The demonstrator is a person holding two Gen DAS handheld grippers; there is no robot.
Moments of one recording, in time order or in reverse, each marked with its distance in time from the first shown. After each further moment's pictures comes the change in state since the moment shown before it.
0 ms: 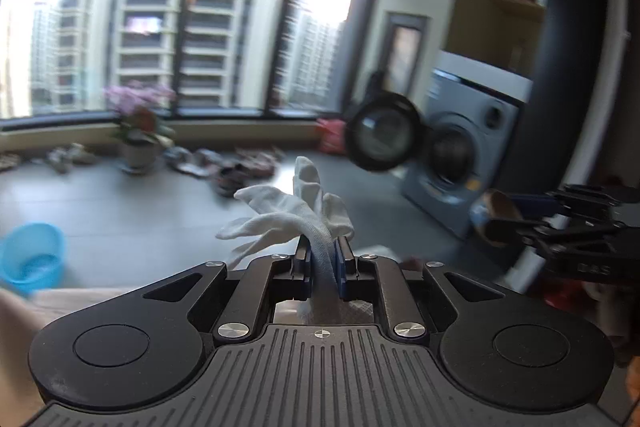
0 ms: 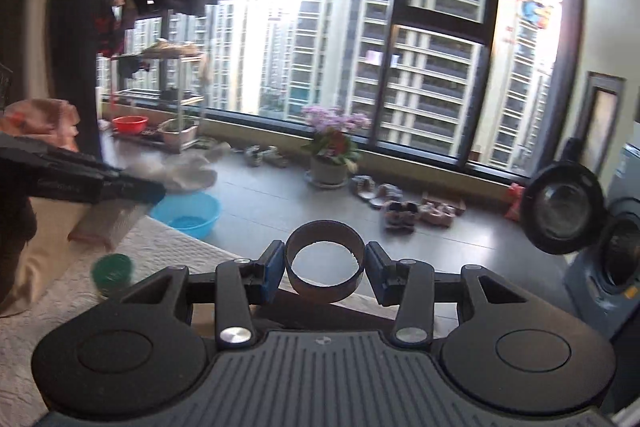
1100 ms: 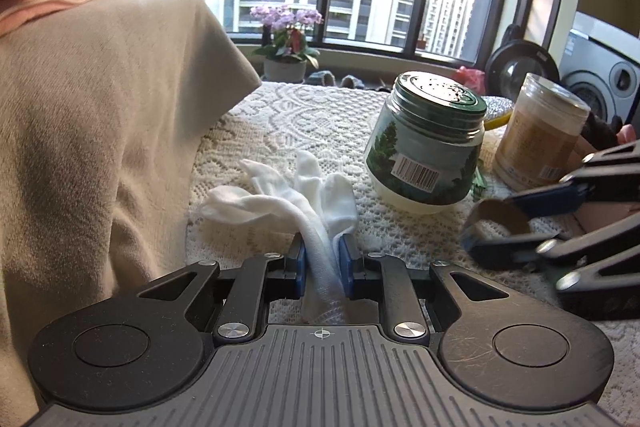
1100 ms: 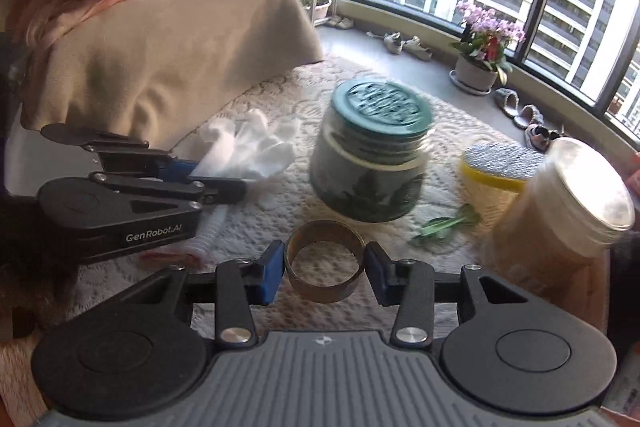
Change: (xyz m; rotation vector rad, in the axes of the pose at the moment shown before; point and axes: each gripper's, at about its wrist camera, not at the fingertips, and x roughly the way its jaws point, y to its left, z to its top) left arm -0.063 0.148 -0.207 -0.153 0.108 0.430; right arm 0.111 0.264 -0.090 -0.207 0.323 0.329
